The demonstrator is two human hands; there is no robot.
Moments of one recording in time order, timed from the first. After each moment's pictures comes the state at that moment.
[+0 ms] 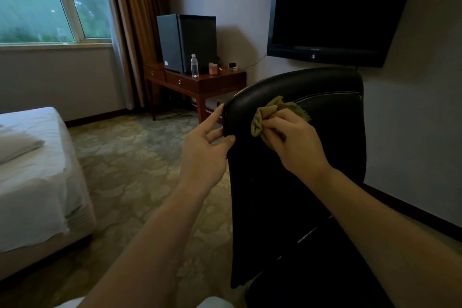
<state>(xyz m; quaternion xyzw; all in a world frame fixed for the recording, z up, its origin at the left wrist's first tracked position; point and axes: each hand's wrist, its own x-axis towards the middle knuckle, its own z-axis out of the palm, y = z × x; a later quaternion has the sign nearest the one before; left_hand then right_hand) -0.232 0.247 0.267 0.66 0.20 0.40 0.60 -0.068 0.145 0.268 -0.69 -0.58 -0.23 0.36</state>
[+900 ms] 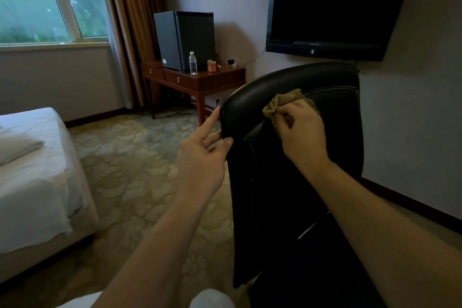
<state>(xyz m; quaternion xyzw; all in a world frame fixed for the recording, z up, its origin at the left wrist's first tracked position) -0.245 0.231 0.260 0.67 0.21 0.45 0.55 -0.064 0.154 0.272 -0.75 -0.46 -0.22 0.43</state>
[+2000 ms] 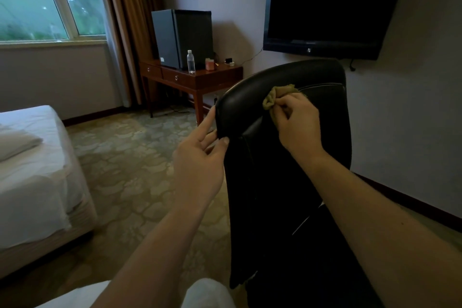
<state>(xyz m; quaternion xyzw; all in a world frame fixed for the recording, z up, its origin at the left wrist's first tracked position) -0.257 0.214 0.251 0.68 0.21 0.48 0.51 -0.067 0.148 0.277 -0.73 -0.45 -0.19 0.48</state>
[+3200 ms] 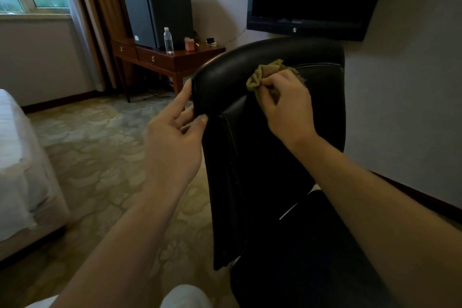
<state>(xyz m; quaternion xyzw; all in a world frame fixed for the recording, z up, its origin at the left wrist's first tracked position) -0.230 0.234 0.250 0.68 0.21 0.48 0.51 -0.038 0.158 0.268 -0.72 -0.48 -0.24 0.45</state>
